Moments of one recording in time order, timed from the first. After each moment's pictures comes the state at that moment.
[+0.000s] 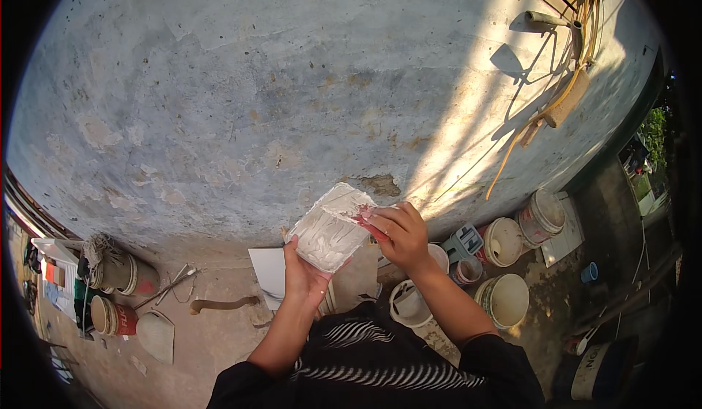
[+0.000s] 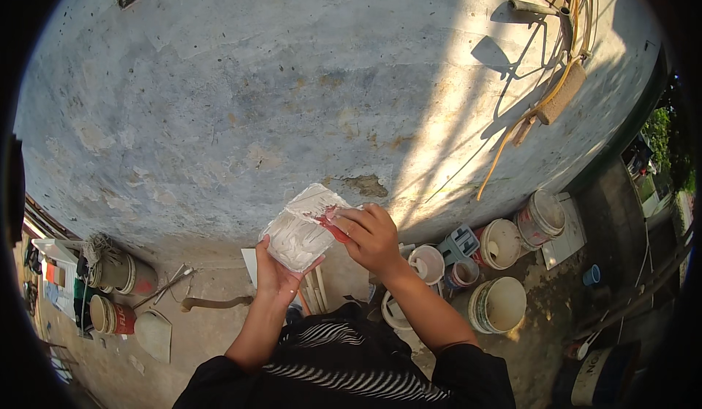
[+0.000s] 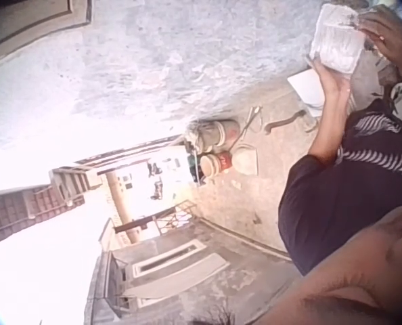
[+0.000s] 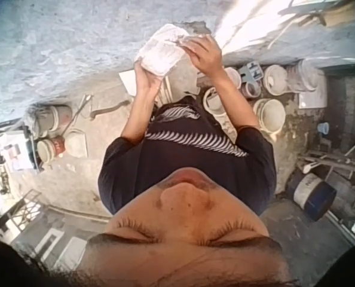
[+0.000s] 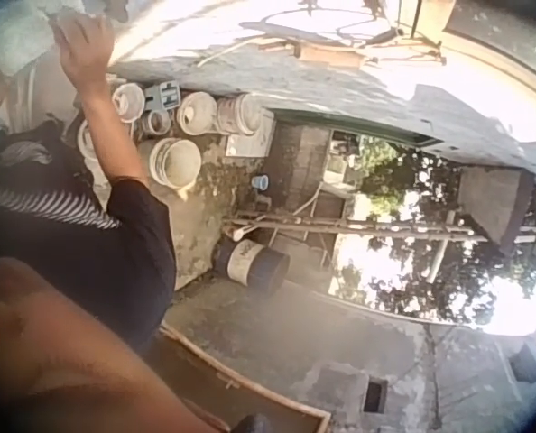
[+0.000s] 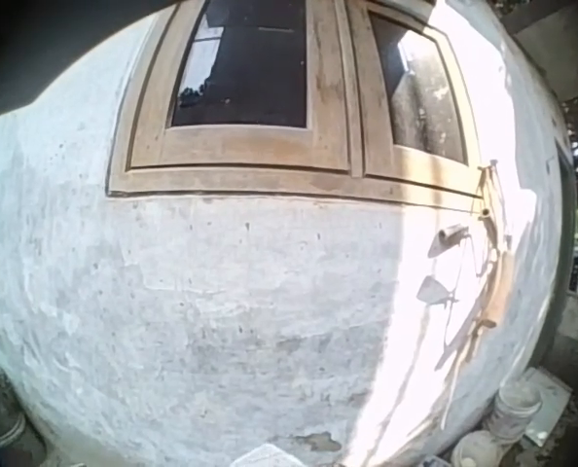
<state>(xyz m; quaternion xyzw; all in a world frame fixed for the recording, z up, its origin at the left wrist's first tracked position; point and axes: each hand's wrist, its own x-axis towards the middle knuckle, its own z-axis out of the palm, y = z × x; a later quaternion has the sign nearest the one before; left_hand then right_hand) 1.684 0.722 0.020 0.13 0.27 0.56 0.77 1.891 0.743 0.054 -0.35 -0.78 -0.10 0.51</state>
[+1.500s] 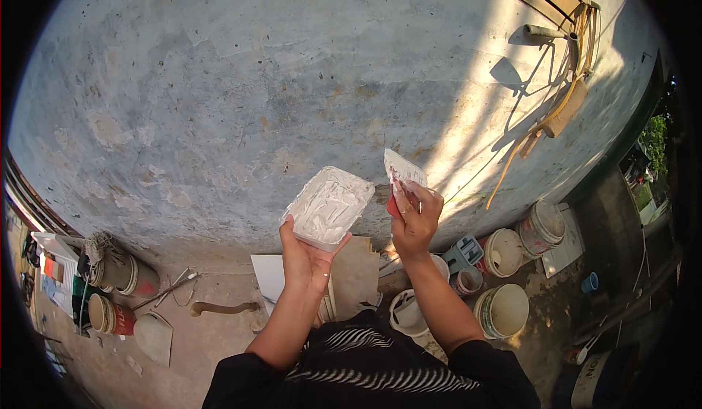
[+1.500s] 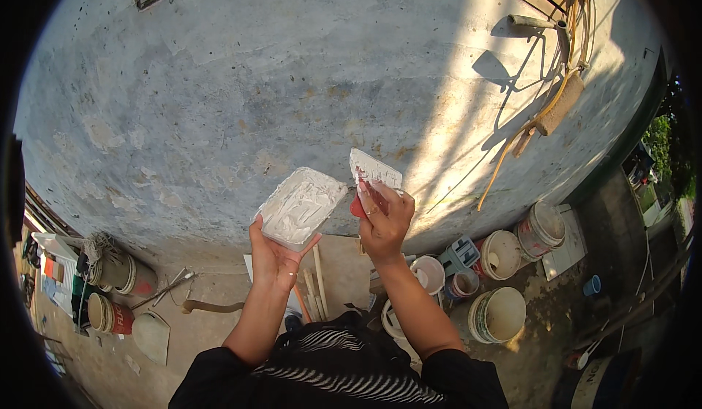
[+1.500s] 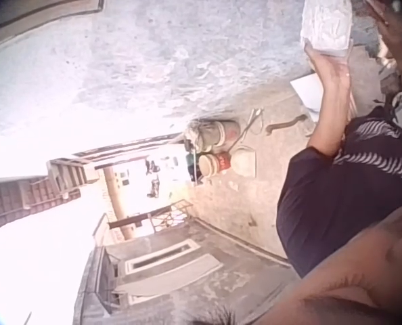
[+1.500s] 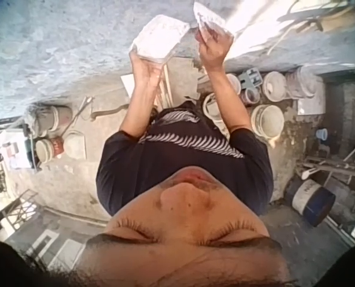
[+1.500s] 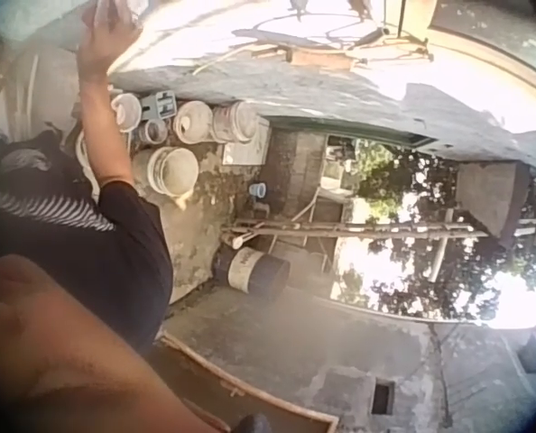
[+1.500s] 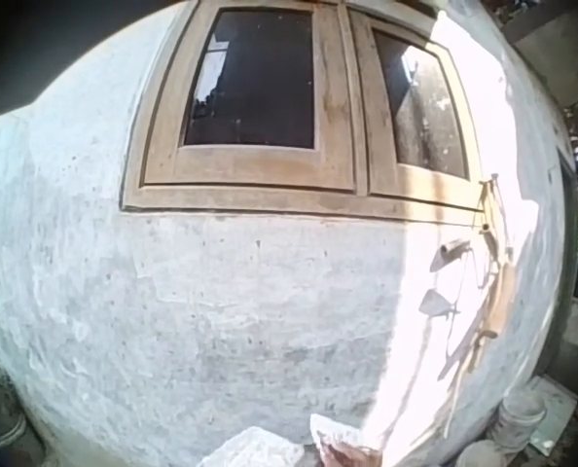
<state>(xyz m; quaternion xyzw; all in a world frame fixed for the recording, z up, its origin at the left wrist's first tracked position) 1.678 0.696 0.103 0.13 0.27 0.62 0.73 1.874 0.720 0.077 -0.47 -0.67 -0.25 0.52</state>
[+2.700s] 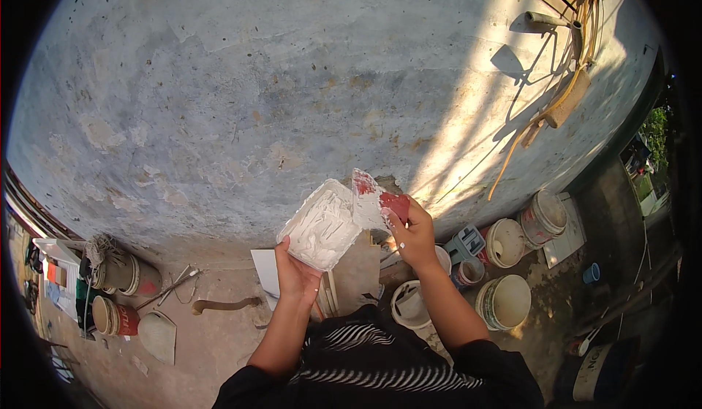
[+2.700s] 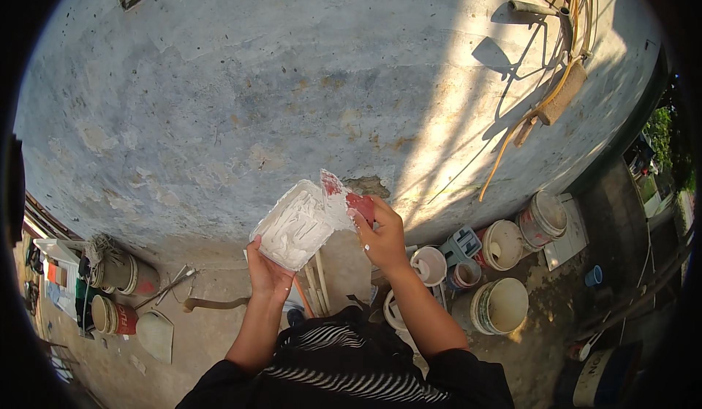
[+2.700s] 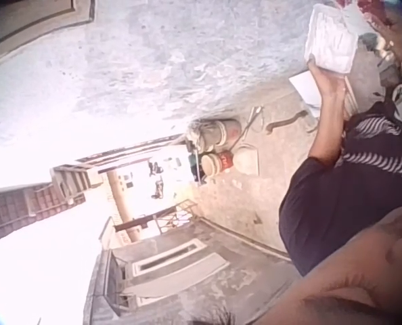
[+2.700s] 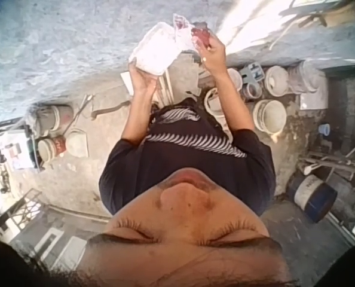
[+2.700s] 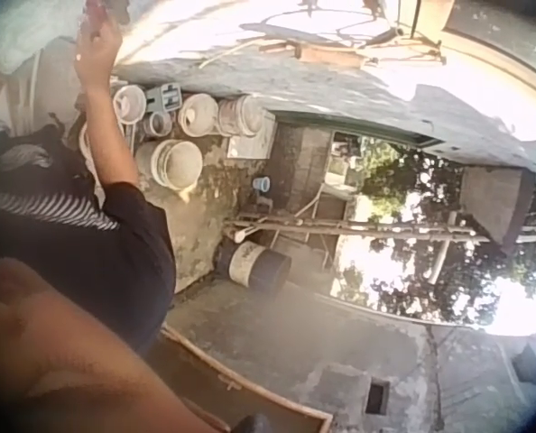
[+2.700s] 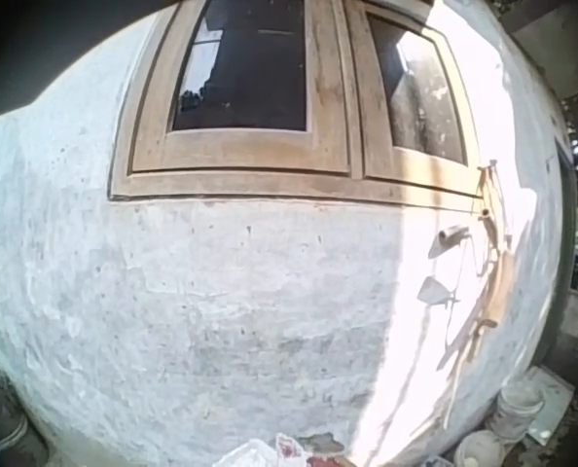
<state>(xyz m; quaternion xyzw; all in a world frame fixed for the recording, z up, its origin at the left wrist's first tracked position) 1.677 0.716 0.026 0.15 0.28 0.61 0.72 1.895 0.734 0.051 -0.43 -0.59 0.27 0.63</state>
